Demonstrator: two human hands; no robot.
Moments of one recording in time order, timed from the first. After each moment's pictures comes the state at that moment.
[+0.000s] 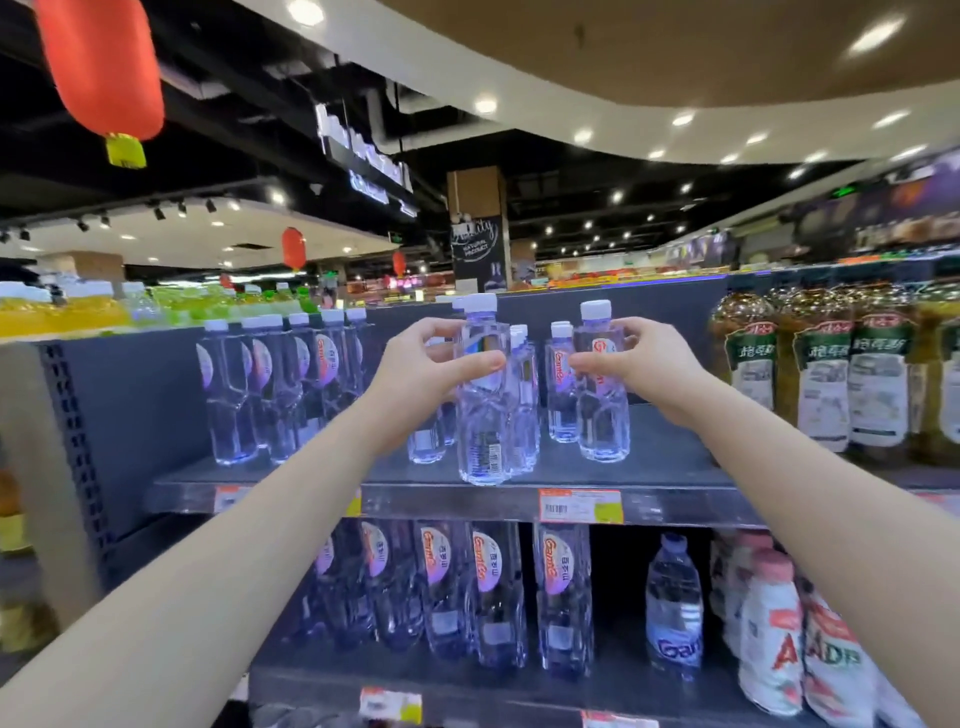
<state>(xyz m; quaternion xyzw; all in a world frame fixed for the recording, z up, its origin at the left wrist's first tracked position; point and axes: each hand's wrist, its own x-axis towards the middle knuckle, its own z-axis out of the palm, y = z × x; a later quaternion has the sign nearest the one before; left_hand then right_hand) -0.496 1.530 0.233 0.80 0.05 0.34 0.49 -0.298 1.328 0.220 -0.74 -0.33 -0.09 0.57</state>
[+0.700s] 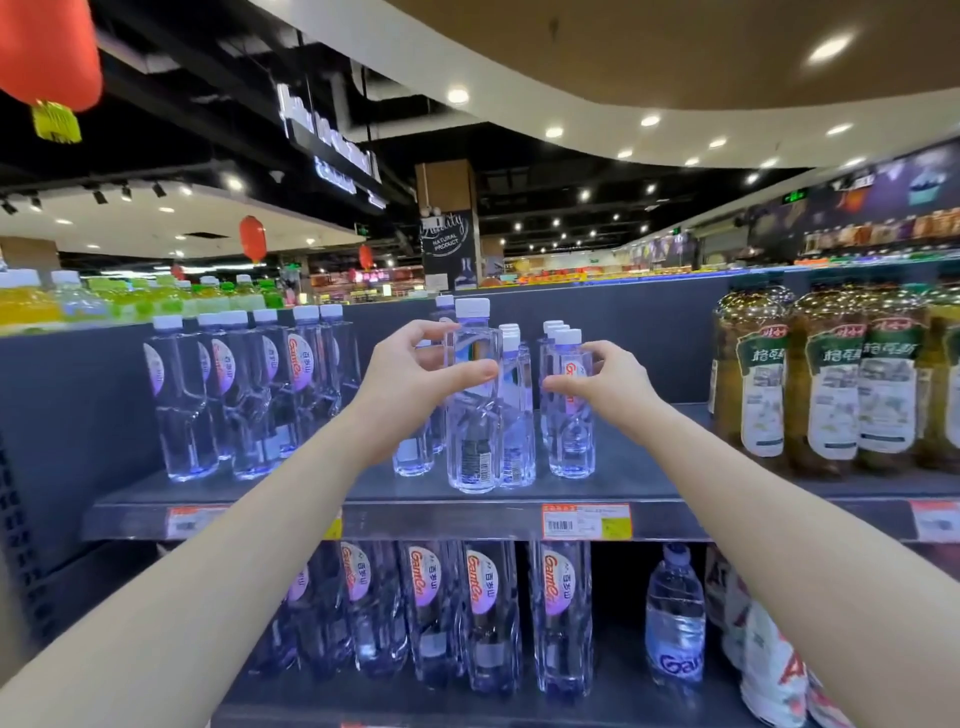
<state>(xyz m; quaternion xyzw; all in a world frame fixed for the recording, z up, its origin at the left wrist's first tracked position) -0.479 1.555 0.229 0.80 0.03 0.34 0.49 -0.267 1.389 0.193 -0.78 -0.29 -0.09 0.55</state>
